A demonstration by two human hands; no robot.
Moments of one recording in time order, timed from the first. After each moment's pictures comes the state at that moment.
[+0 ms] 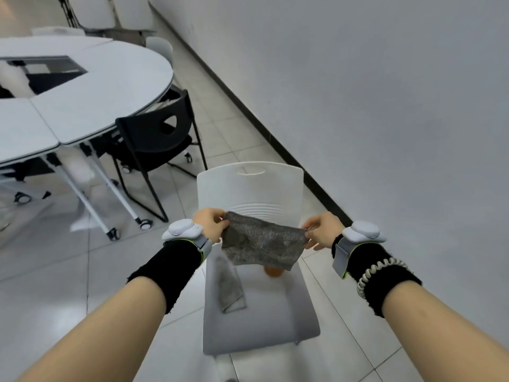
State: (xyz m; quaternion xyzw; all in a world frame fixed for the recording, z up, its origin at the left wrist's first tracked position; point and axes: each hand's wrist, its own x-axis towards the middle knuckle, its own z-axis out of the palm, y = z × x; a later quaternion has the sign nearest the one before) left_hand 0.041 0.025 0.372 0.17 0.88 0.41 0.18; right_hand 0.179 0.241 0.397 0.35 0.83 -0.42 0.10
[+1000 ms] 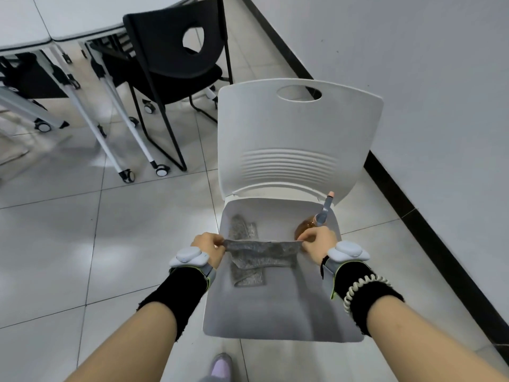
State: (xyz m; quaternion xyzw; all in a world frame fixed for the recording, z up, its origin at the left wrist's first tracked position) left_hand 0.038 -0.016 0.069 0.02 0.93 0.30 0.21; right_hand 0.122 0.218 0.104 0.32 0.88 -0.33 0.11
